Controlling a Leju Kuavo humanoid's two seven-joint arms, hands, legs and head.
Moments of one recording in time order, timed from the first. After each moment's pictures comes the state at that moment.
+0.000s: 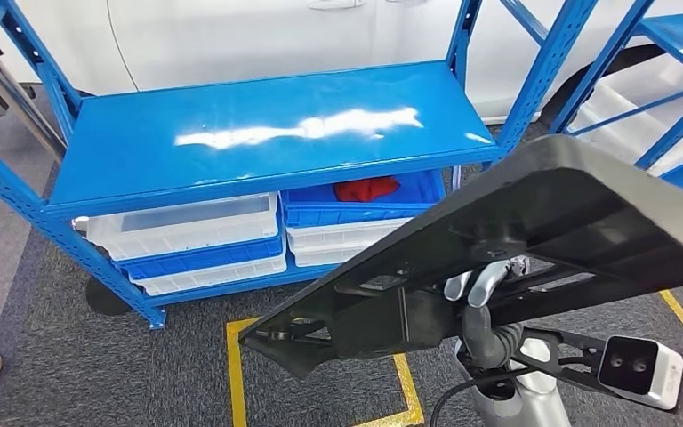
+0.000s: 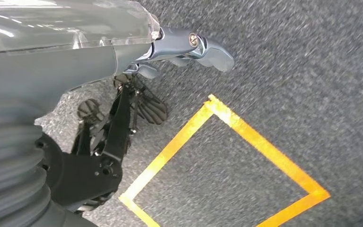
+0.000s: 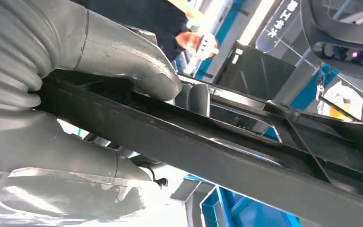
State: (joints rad) left arm -0.04 0.09 -0.17 -0.19 1.10 0.08 -0.32; right arm -0.15 -0.01 0.20 -1.94 -0.24 0.62 -0.70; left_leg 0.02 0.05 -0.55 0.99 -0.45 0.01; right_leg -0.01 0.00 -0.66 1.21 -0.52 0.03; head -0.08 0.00
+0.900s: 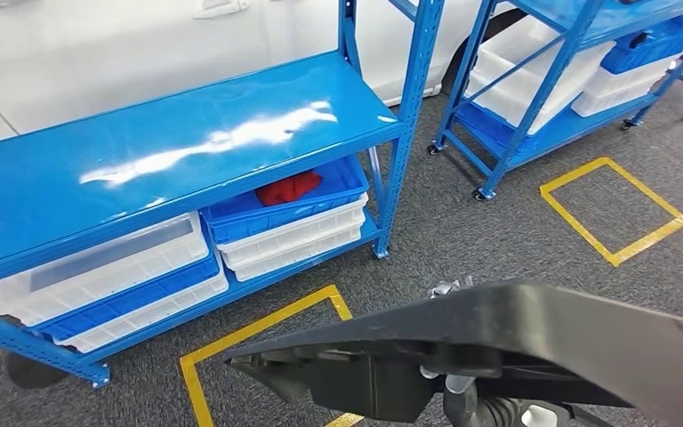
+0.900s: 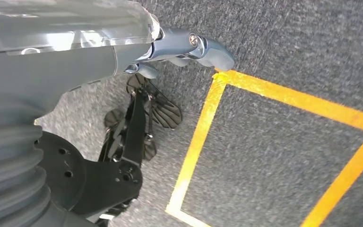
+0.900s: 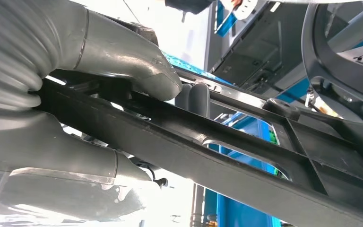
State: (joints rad) left arm -0.04 0.07 -0.28 -0.19 1.10 0.09 -0.31; right arm -0.02 -0.07 0.40 -2.17 -0.07 0.33 -0.70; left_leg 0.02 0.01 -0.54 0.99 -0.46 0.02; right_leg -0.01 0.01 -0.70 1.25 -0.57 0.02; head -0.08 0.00
